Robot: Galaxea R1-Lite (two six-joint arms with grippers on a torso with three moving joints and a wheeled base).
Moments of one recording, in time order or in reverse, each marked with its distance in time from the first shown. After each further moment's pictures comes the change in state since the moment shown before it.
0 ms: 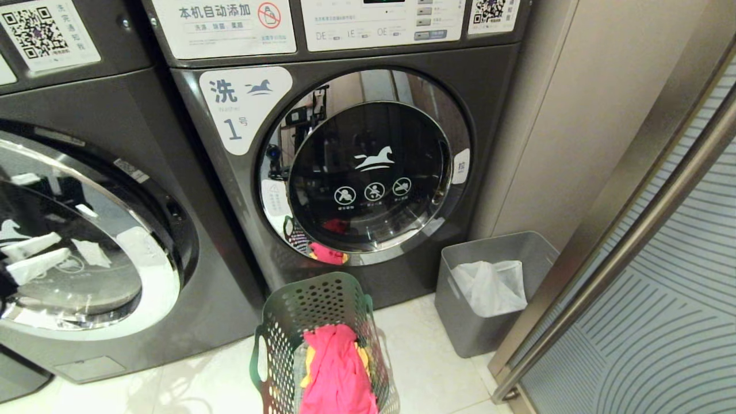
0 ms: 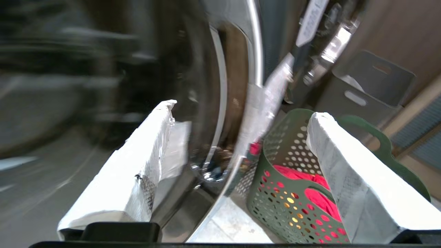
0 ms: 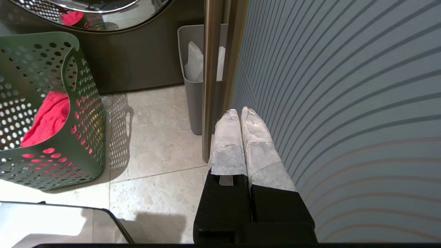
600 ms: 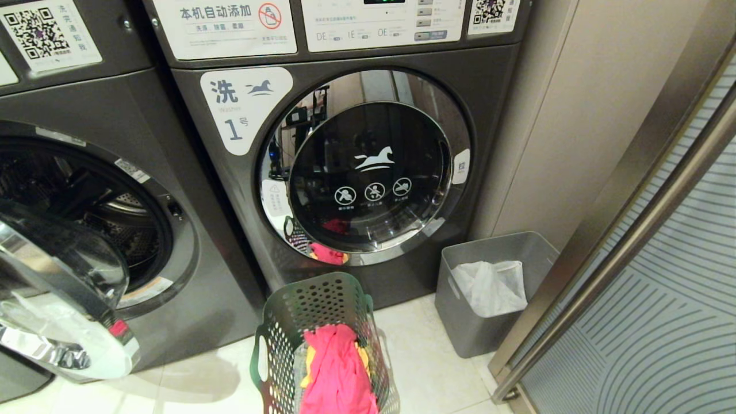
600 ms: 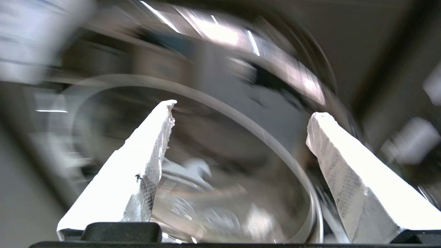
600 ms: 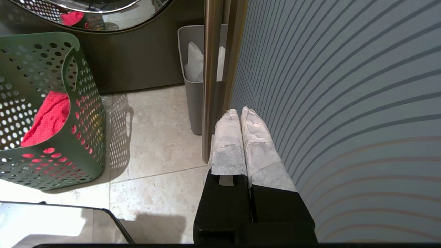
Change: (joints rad) left arm 0.461 -0.689 0.329 0.342 0.410 -0.041; right arm 0.000 0.000 0.000 0.000 0.000 0.000
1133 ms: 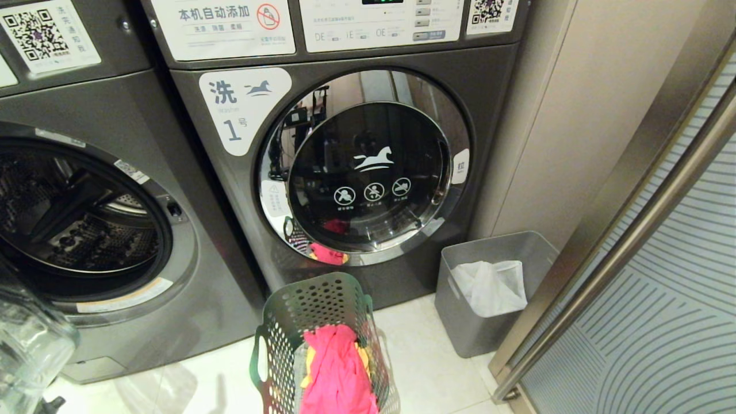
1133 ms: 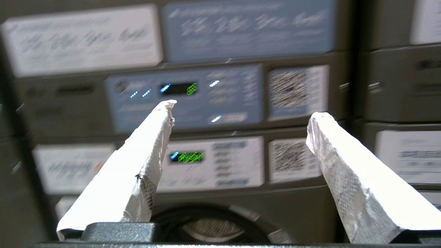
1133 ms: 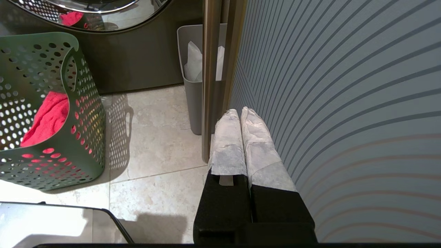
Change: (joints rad) left arm -0.140 -0.417 -0.408 0.353 0.351 -0.103; right arm 0.000 0.000 0.000 0.000 0.000 0.000
